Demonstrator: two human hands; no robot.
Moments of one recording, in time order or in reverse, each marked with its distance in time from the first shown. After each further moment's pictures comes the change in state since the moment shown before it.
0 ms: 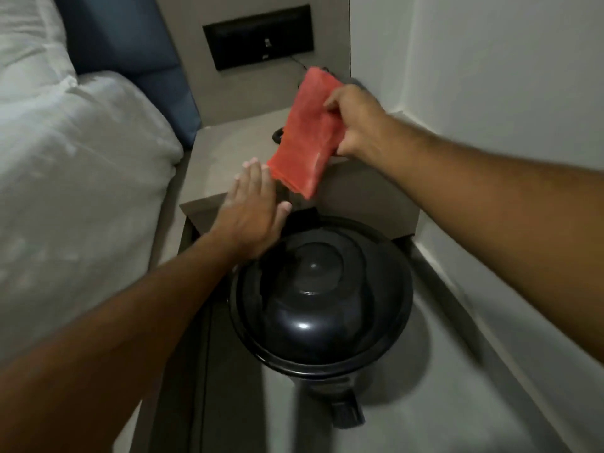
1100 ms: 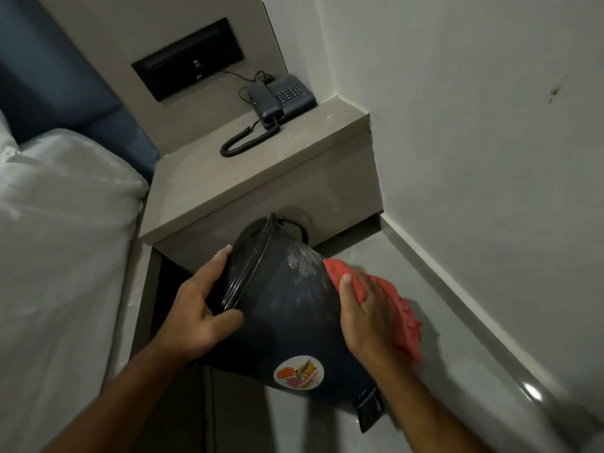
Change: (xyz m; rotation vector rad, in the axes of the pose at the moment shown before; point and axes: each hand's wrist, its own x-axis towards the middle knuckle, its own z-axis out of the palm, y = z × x) left_hand -0.105 0.041 -0.010 -0.805 -0.198 0.028; right_hand -0.171 0.212 -0.154 -0.635 0.378 0.001
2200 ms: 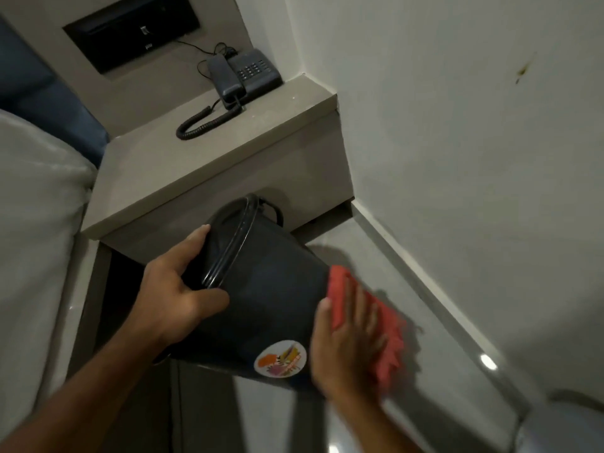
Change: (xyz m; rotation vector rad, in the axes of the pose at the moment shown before) left_hand 0.028 0.028 0.025 0.041 0.102 -0.152; right_hand -0.024 0.041 0.006 -0.355 0.177 0.159
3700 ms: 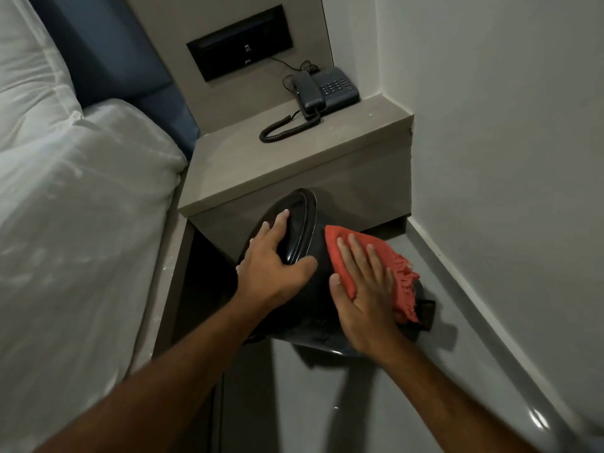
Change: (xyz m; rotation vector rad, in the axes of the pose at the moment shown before) left_hand -0.003 0.015 0.024 0.025 0.190 -0.195; right_hand 0.015 -0.053 -0.012 0.061 -0.188 -0.801
